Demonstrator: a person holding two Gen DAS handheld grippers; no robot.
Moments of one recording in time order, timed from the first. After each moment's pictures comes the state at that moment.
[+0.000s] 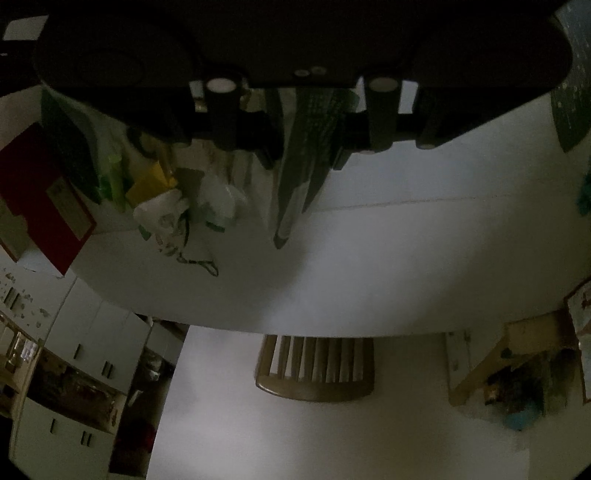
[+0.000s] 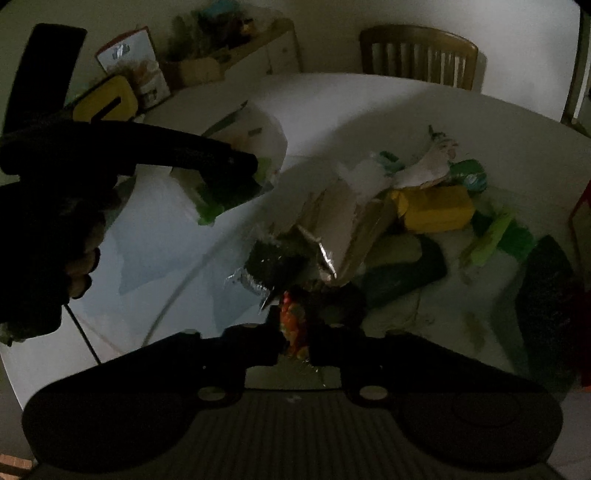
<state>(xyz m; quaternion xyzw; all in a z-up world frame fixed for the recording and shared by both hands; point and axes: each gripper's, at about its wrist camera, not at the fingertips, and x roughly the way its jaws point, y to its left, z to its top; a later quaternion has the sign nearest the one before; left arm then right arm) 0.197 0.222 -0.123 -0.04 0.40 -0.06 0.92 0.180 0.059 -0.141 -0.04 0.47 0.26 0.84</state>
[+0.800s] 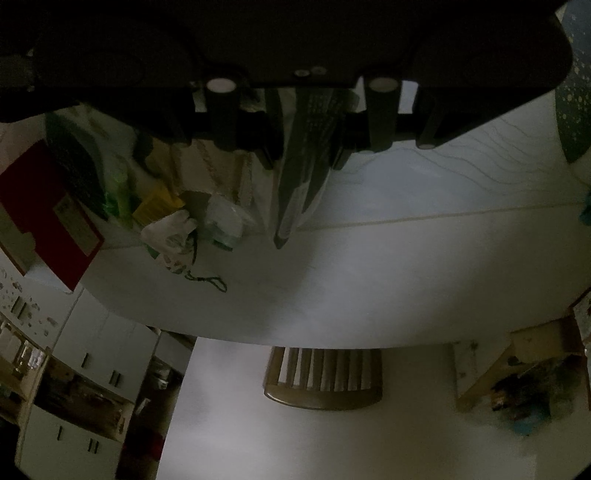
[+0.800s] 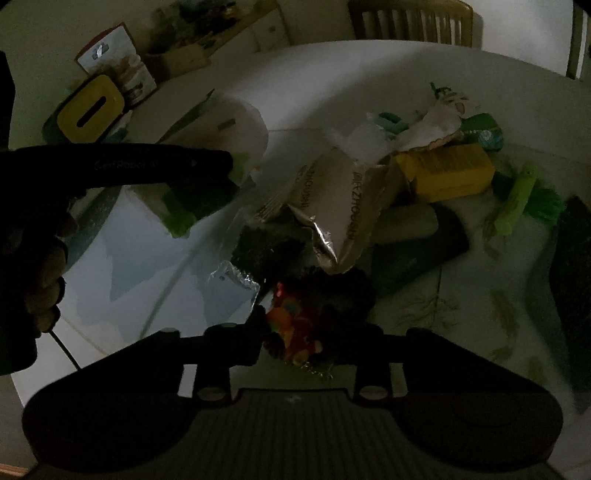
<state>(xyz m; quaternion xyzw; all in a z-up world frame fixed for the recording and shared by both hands) 0.185 0.221 -0.129 -0.03 0.41 -0.07 0.91 0.204 0.061 -0.168 0.01 0.50 0.26 0.83</state>
